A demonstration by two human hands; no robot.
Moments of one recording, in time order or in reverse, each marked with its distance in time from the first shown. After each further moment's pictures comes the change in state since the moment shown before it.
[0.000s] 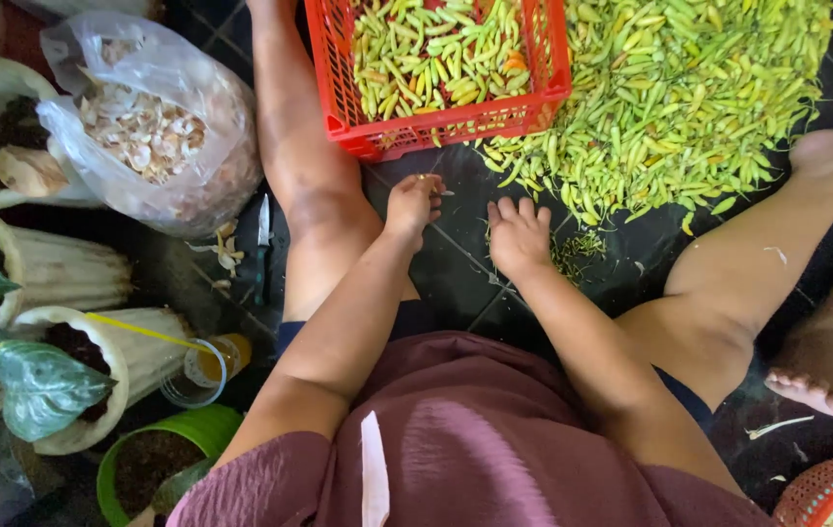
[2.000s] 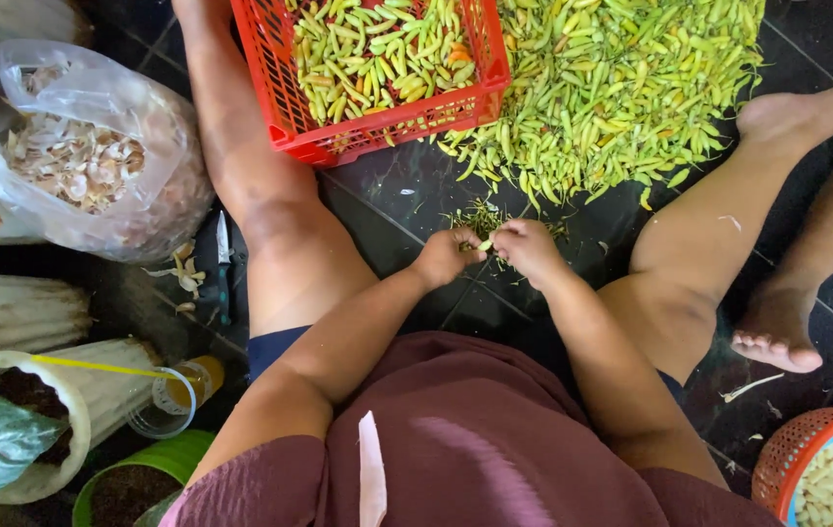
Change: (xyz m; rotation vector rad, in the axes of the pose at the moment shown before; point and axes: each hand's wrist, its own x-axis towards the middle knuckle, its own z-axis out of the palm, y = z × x) left_hand -0.002 -0.129 0.068 0.514 -0.547 0.283; right_hand -0.053 0.050 -0.013 1.387 0.010 0.562
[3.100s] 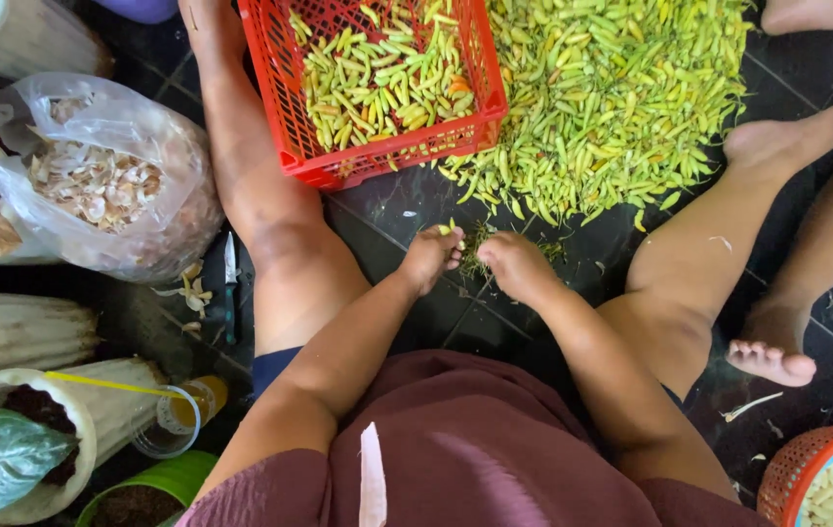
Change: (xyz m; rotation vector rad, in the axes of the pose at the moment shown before) left_hand 0.012 0.030 -0.031 -0.692 0.131 -0.253; right_hand -0.014 -0.035 -0.004 -0.805 -0.162 -0.621
